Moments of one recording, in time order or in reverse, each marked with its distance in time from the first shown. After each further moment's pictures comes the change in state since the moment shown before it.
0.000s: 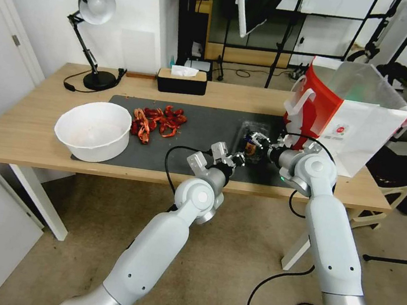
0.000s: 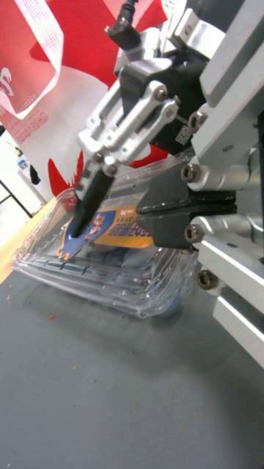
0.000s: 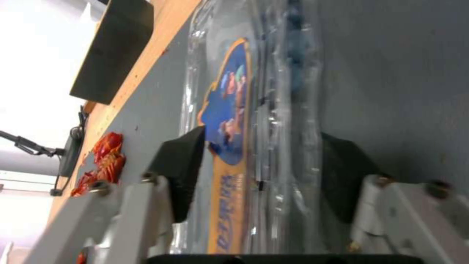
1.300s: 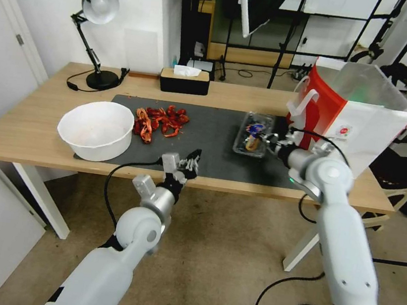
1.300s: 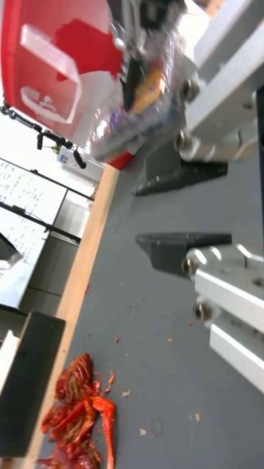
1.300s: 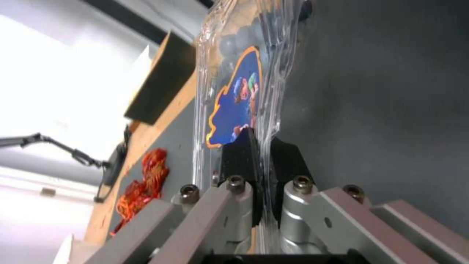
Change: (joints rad) left arm 0.337 0.256 -0.121 -0.308 0.462 -0.188 0.203; right arm -0.129 -0.079 0.102 0.202 0.058 0.060 -0.073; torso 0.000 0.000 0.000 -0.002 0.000
